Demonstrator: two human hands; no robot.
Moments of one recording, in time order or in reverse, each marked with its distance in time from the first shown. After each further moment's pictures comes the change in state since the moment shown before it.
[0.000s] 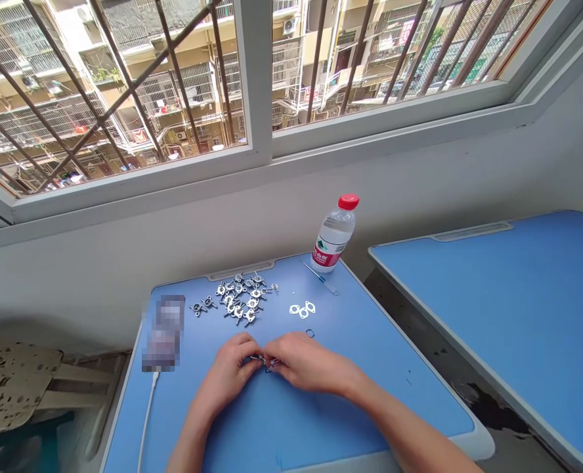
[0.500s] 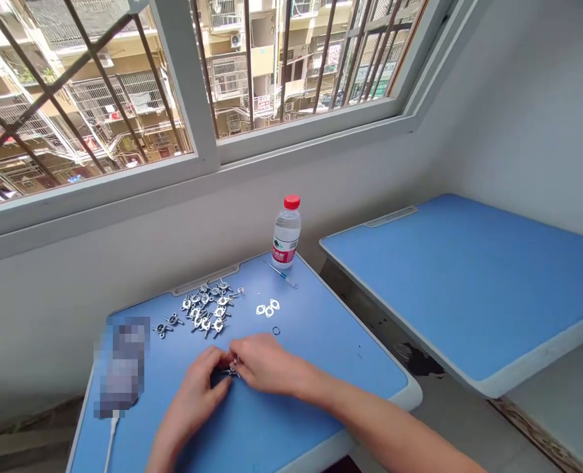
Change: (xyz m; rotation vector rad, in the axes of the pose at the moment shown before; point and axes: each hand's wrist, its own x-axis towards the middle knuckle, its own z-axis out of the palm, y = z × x) left_hand 0.004 0.002 -0.004 -0.027 -0.055 -0.050; right_hand 0.002 -0.011 -0.003 0.118 0.152 0.234
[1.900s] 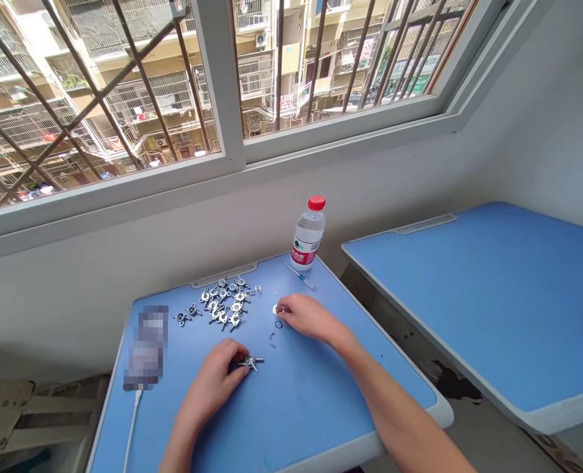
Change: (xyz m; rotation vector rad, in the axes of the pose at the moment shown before) left_hand -0.002 0.004 0.001 0.069 0.012 -0.050; right_hand 0.009 0.060 -0.036 0.024 0.080 0.286
